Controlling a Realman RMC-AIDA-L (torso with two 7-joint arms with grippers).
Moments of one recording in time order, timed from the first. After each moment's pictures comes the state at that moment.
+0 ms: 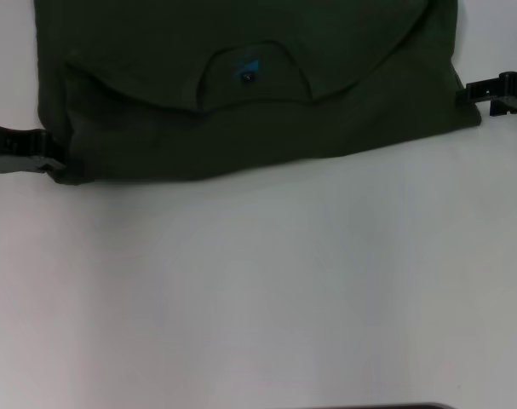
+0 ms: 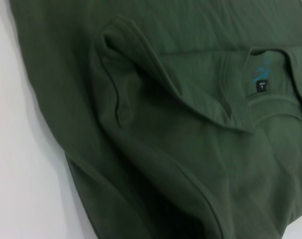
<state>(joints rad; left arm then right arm) -0.66 -1.90 0.81 0.67 2.40 1.47 -2.47 0.67 1.92 -0.63 -0.62 -2.51 -1.18 2.44</state>
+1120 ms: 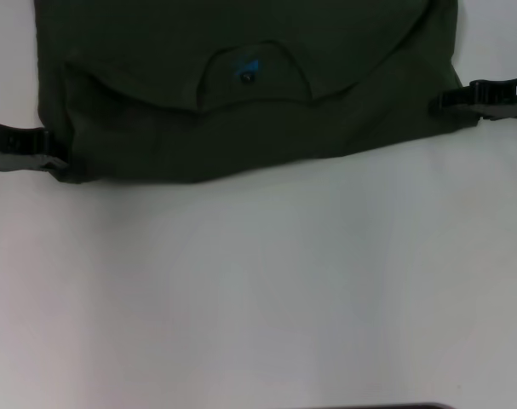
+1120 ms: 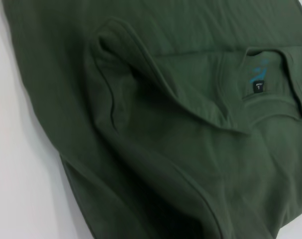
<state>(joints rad) -0.67 -1.90 0.81 0.67 2.39 1.47 -2.47 0.69 1.95 -0.67 -0.58 -2.49 -1.13 2.43</state>
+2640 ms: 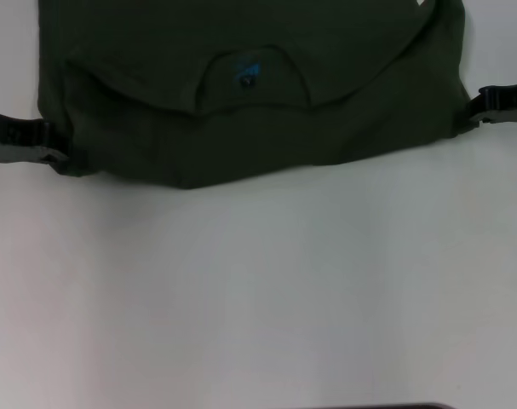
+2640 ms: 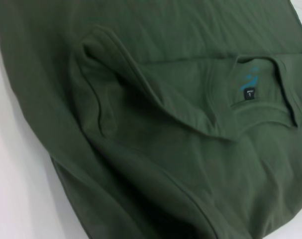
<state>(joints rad) -0.69 -1.89 0.82 0.67 2.40 1.50 -2.48 0.69 1.93 -0.71 -0.64 -2.53 -1.25 2.46</state>
